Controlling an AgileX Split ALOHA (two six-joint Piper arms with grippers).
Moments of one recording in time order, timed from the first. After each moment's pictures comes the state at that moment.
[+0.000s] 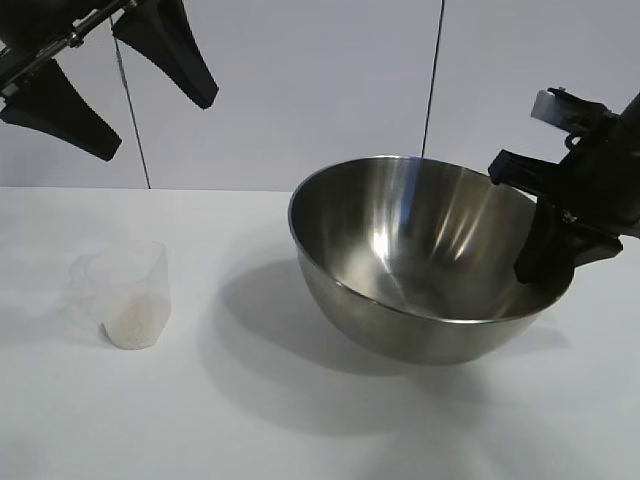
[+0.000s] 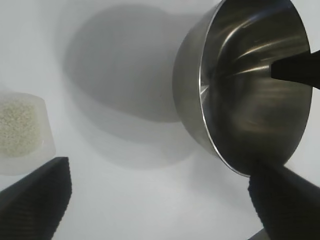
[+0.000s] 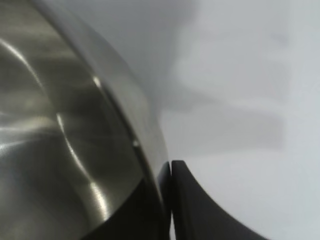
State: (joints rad) left arm -0.29 1.62 -1.28 -0.61 0.92 0.25; right arm 0.04 1.76 -1.03 0.52 0.71 -0.30
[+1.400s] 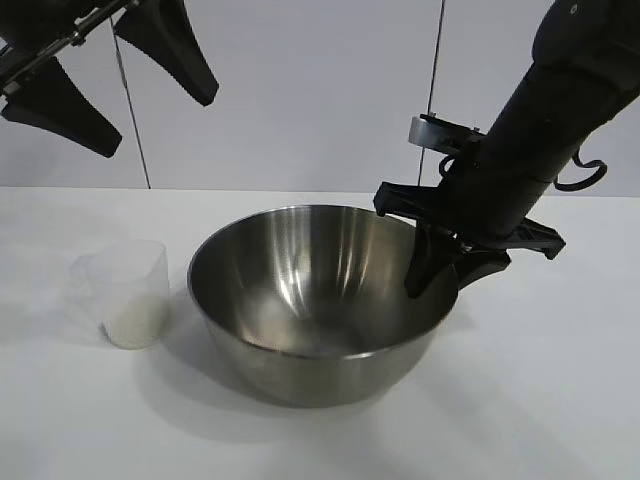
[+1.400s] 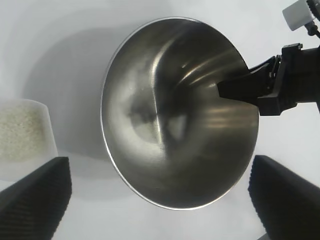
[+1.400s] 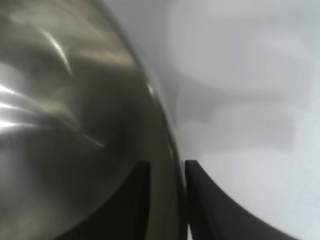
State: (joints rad) left arm -0.29 1.62 -1.28 -0.61 0.92 0.25; right arm 0.27 1.92 -1.19 0.44 0.69 -0.19
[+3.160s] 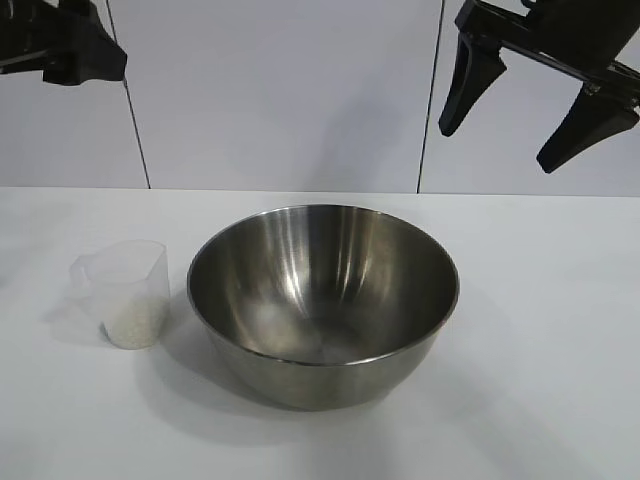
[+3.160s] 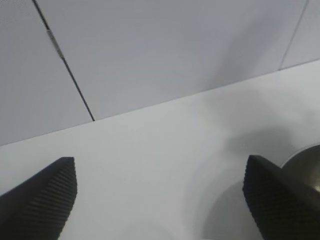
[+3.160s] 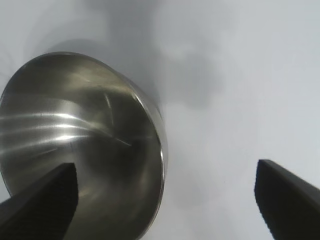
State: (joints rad) left arm -0.35 1.38 -0.79 -0.66 -0.16 0.75; right arm 0.12 1.76 -1.46 0.34 1.05 -0.06
